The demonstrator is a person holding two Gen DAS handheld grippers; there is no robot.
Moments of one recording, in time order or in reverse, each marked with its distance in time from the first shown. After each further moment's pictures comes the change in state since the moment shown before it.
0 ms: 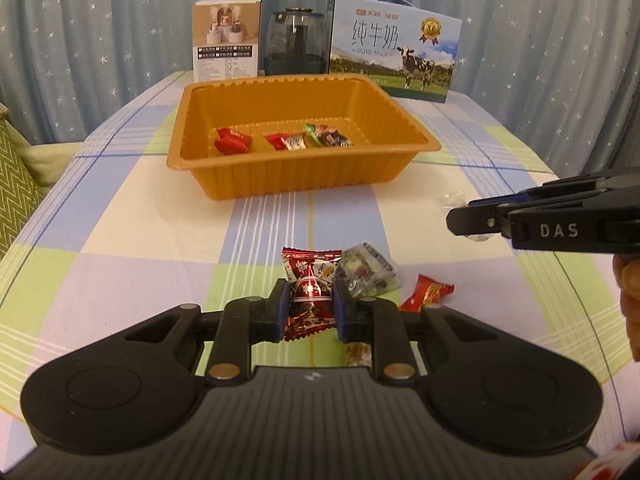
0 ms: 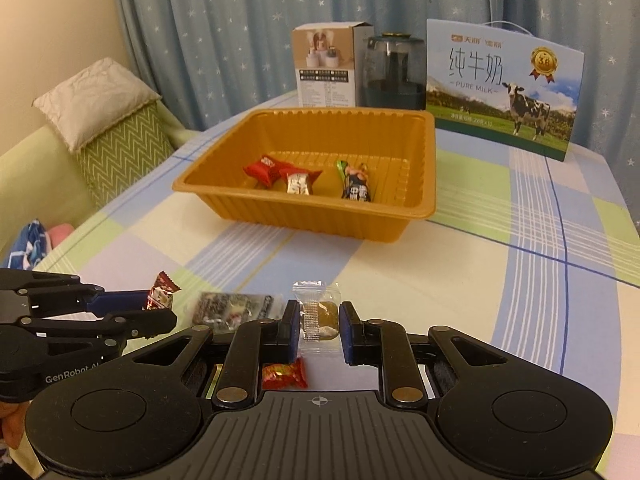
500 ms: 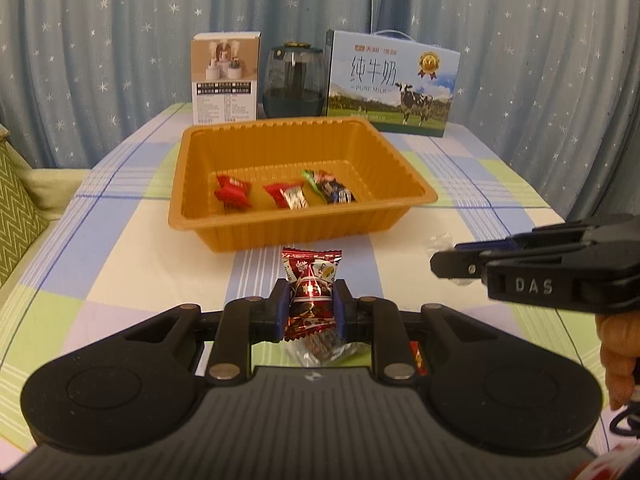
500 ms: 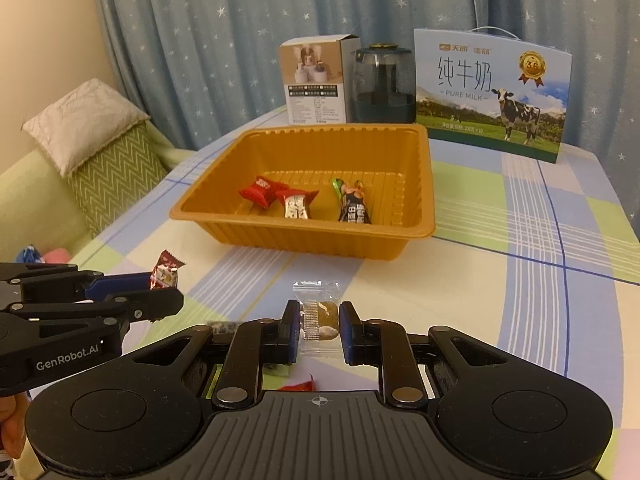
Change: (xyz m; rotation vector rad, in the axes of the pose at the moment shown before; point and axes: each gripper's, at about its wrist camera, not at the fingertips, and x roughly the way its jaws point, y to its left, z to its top) left arm -0.007 0.000 0.032 0.002 -0.074 -0.003; right arm 0.000 0.006 0.013 0.052 -0.034 -0.017
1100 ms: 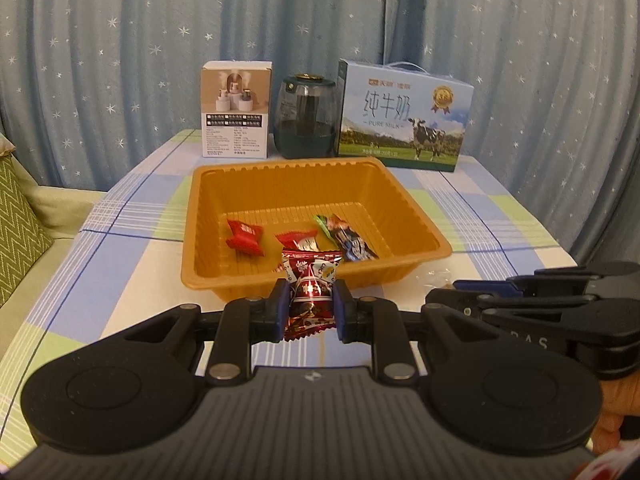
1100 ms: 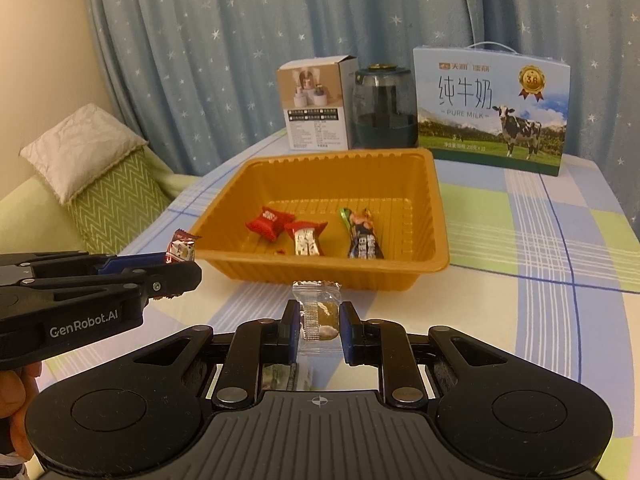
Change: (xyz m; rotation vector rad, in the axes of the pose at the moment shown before) left arm 0.004 0.013 0.035 -0.027 -0.061 0.018; right arm 0.004 0.011 0.020 0.039 -0.063 -0.002
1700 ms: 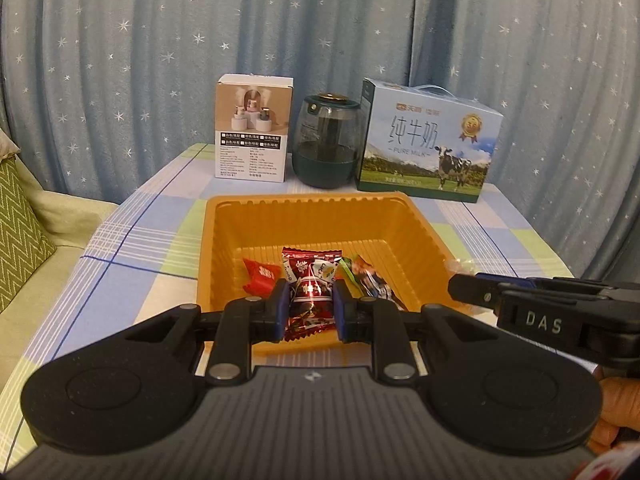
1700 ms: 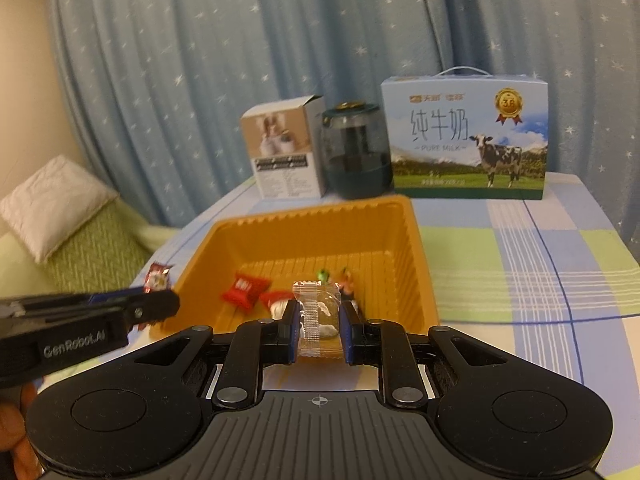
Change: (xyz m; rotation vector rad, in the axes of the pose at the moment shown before) left arm 0.032 0.022 0.037 -0.041 -0.026 0.022; right arm 0.025 -0.013 0.042 0.106 -0.115 -0.067
